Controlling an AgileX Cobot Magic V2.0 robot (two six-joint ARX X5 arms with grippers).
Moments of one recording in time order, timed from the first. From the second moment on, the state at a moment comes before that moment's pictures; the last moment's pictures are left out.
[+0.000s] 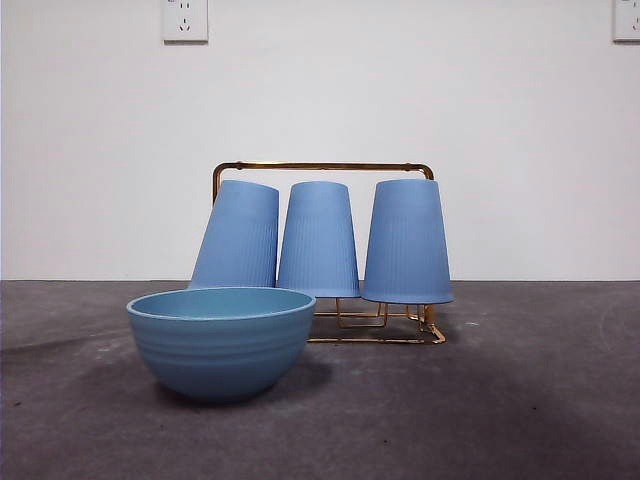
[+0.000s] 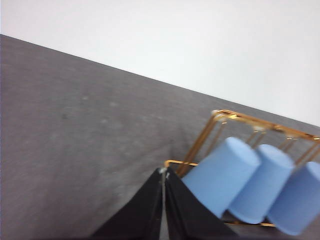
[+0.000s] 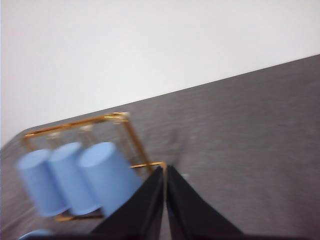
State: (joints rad) left arm -0.12 0.52 0.53 -0.18 0.12 -0.35; right arm -0.02 0.27 0.47 -0.30 -0.32 0.36
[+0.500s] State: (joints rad) left arm -0.20 0.87 1.00 -0.48 0.44 -0.23; right arm 0.05 0.69 0.90 -0.62 -0.61 0.11
